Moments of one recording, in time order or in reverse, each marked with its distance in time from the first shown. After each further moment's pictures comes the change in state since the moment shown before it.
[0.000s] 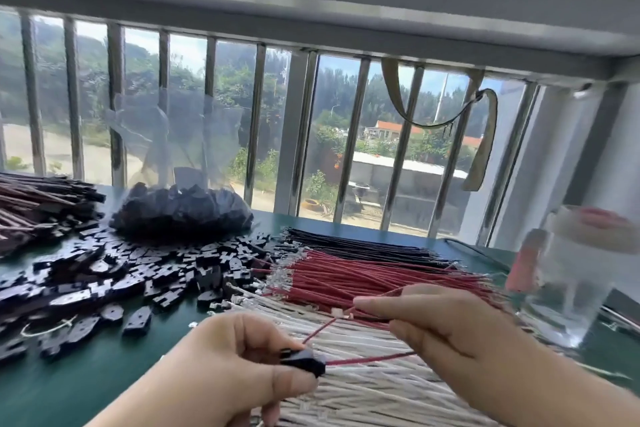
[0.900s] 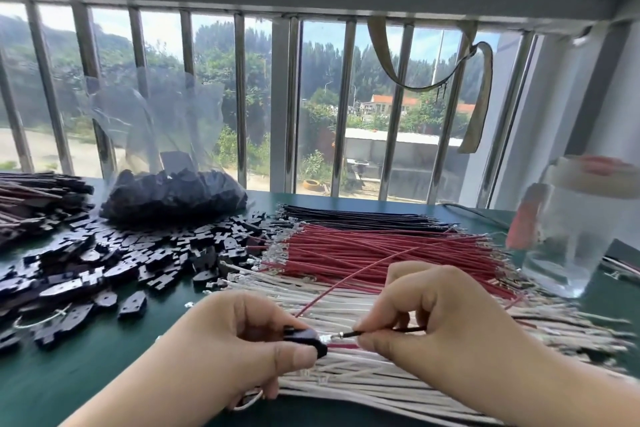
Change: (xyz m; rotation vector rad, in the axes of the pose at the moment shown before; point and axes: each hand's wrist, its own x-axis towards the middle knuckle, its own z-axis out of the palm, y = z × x) left_hand -0.001 0.007 0.007 0.057 -0.016 0.006; right_hand -0.005 -0.015 0.027 0.275 0.158 0.071
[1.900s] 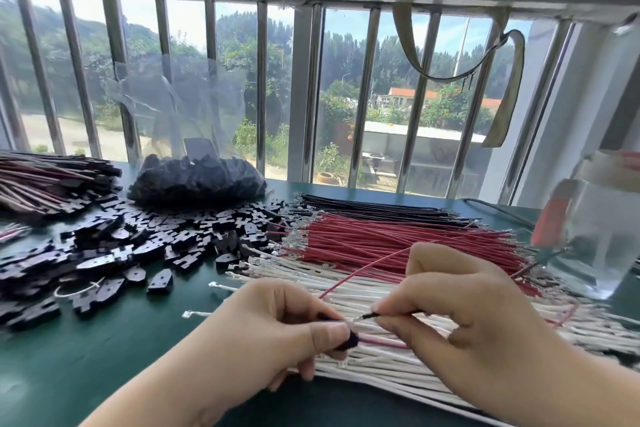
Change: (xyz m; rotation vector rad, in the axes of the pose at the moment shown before) left_hand 0.003 -0.008 0.011 -0.066 -0.039 0.056; right_hand -0.004 0.004 0.002 -0.265 0.116 -0.345
